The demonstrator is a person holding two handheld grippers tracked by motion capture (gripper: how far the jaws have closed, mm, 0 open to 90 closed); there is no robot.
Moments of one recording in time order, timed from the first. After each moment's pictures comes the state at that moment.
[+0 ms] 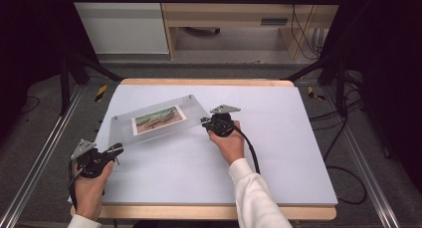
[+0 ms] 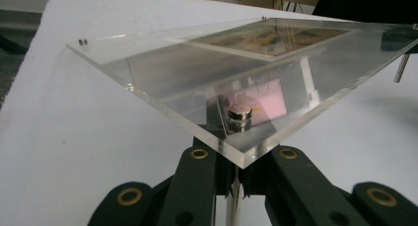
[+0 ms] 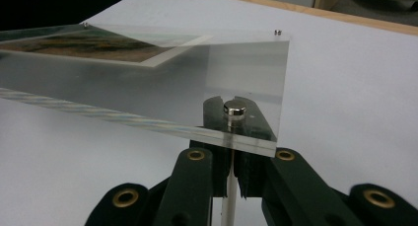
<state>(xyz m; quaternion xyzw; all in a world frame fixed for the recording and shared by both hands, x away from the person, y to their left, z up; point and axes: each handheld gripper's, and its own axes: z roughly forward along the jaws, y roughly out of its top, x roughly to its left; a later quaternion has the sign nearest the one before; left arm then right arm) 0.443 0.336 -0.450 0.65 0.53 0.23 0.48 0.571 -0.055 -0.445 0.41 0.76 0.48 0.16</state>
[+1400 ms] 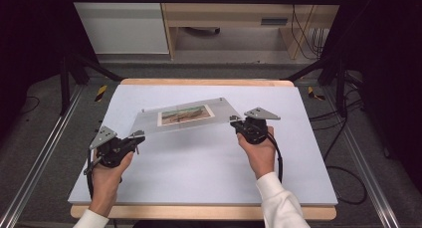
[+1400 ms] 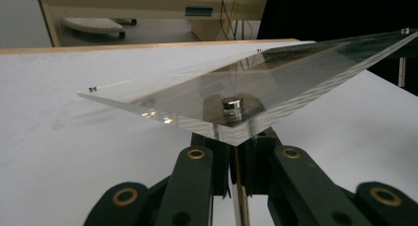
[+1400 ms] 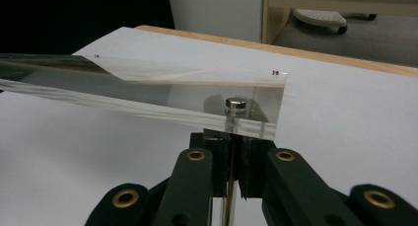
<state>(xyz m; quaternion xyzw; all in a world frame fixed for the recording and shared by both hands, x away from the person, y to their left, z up) 0.460 0.273 -0.411 0.69 0.44 0.22 0.53 0.517 -0.137 -0.402 0.45 0.71 0.50 0.23</state>
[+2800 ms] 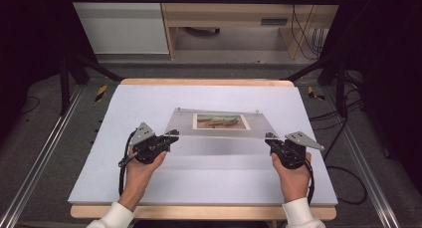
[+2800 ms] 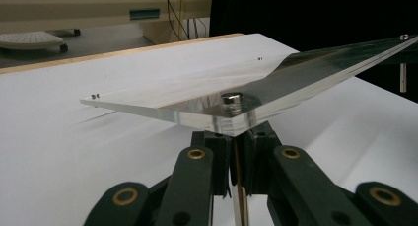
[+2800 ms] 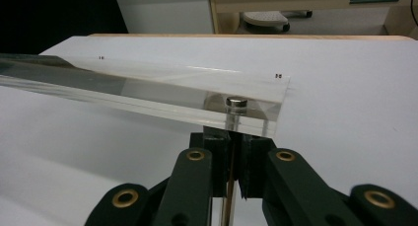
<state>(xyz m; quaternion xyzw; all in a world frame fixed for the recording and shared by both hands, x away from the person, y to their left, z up) 0.477 0.194 -0.421 0.73 0.36 0.19 0.56 0.452 -0.223 -0.423 0.51 0.65 0.49 0.27</state>
